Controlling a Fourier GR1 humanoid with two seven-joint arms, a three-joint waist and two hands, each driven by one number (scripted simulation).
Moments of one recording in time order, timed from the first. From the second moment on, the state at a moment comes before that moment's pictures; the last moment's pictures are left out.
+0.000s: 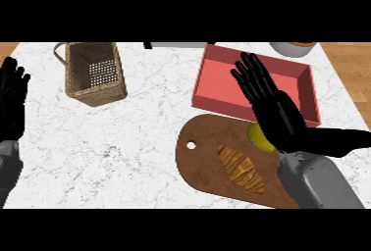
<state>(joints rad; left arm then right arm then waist) -0.28 0.53 0.02 -1.31 0.30 0.32 -0.06 -0.38 -0.25 0.32 -1.60 -0.47 -0.06 -0.13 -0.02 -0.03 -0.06</state>
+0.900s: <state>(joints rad) -0.25 0.42 -0.31 -1.42 0.22 0.12 -0.02 -0.14 -0.72 0.57 -1.65 0.37 -0.33 -0.12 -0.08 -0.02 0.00</state>
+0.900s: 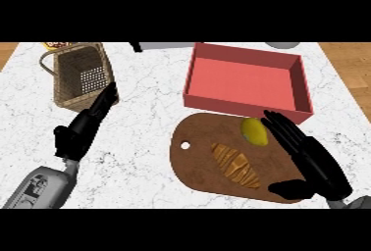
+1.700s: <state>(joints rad) -0.25 0.37 -0.35 -1.49 0.16 0.10 0.04 0.07 -1.01 0.60 -2.34 0.48 0.01 0.50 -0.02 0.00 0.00</state>
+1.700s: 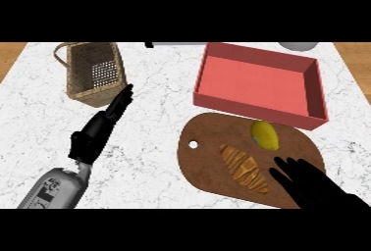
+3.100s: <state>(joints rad) -0.22 0.24 -0.23 -1.53 0.01 -0.03 0.08 -0.07 -0.47 0.60 -2.00 0.73 0.29 0.53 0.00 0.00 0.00</state>
